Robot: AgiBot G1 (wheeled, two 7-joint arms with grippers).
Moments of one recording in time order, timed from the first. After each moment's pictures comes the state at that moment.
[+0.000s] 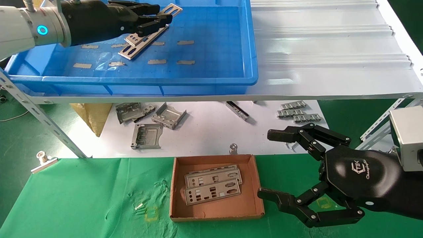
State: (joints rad) left arm -2.01 1.21 0.50 -0.05 1.30 1.11 0.13; right arm 1.08 -0.51 -0.45 1.21 -0.59 -1.39 0.06
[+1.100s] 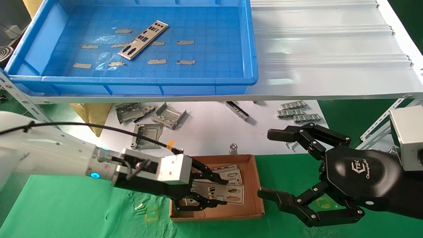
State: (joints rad) left arm -1.60 1.20 0.77 -0.39 1.21 1.48 0.44; right arm 1.08 -0.51 -0.45 1.21 -0.59 -1.39 0.06
